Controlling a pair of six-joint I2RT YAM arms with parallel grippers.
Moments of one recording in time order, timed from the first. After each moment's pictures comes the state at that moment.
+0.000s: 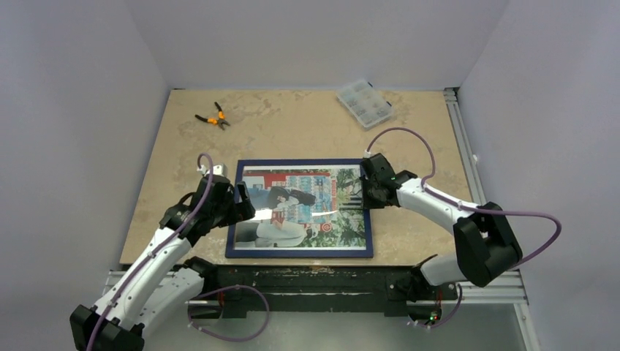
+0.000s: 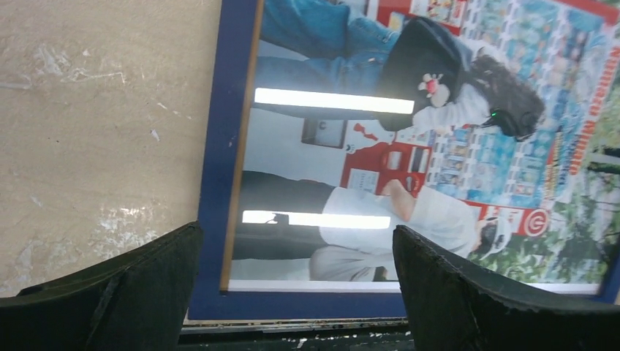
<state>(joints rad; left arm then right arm) -0.43 0.74 0.66 -0.81 -0.13 -0.65 0.52 1.40 0.78 -0.51 0.12 0.47</state>
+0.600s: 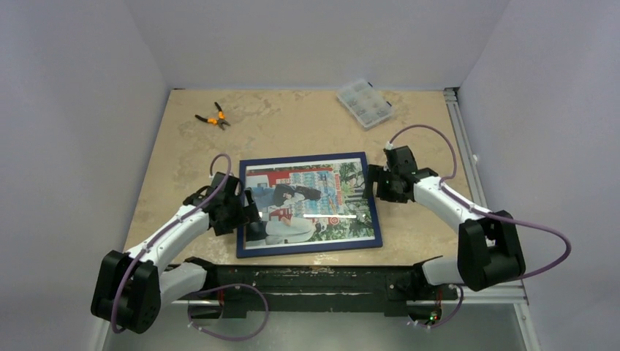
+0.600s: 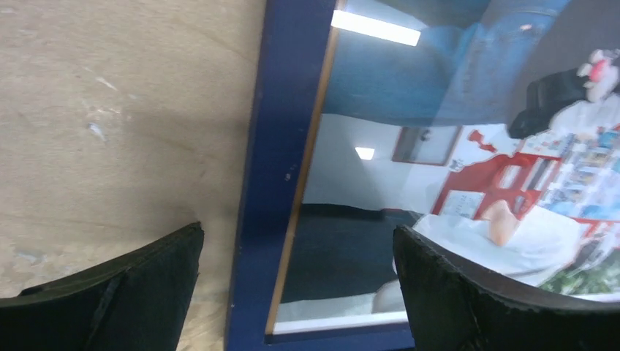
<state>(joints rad) -0.32 1.09 0.55 -0.63 0.00 -0.68 0.29 1.38 0.82 -0.47 -0.01 0.39</state>
